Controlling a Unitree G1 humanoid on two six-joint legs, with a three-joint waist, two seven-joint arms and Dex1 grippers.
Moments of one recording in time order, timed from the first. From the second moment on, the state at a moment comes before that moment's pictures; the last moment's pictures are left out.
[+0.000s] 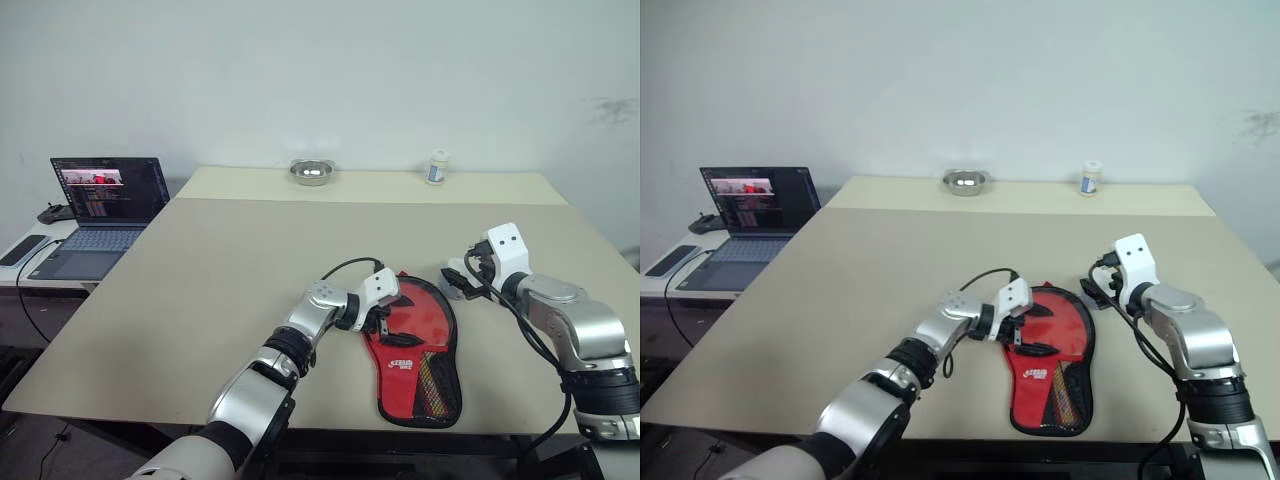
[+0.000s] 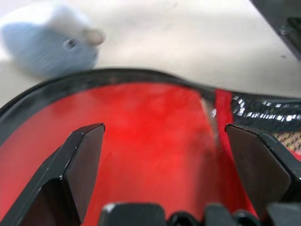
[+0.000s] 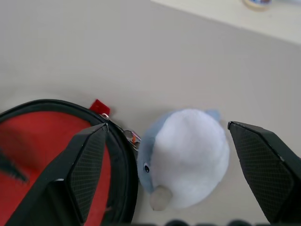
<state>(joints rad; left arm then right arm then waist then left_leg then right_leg) -0.87 0.01 -0.28 1.00 0.05 -0.14 -1.14 -0.48 -0.54 -0.05 -0.02 0.25 0.84 0.38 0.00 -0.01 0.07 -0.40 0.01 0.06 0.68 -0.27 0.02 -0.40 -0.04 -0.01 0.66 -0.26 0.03</state>
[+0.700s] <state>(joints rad) -0.85 0.02 -0.28 1.00 0.08 -0.18 -1.13 -0.59 -0.42 -0.02 0.36 0.13 0.65 0.34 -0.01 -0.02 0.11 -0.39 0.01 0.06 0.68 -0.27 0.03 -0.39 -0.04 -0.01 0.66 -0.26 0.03</state>
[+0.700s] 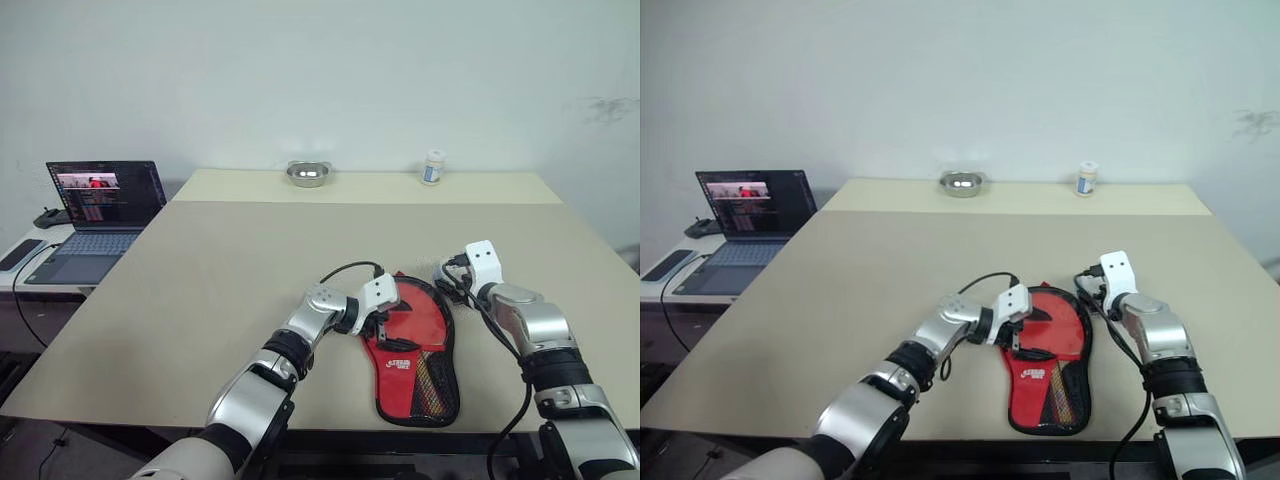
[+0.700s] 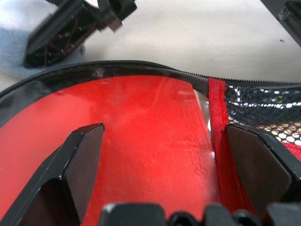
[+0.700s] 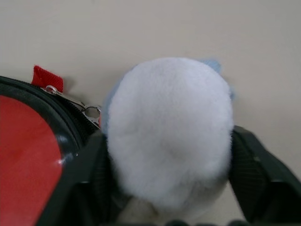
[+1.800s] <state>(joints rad) -0.85 -0.01 -0.27 1.04 0.08 -0.22 -1.12 -0.14 -0.62 -0.19 -0.33 0.23 1.02 0.39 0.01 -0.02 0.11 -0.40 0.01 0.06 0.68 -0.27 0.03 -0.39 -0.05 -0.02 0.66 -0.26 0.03</state>
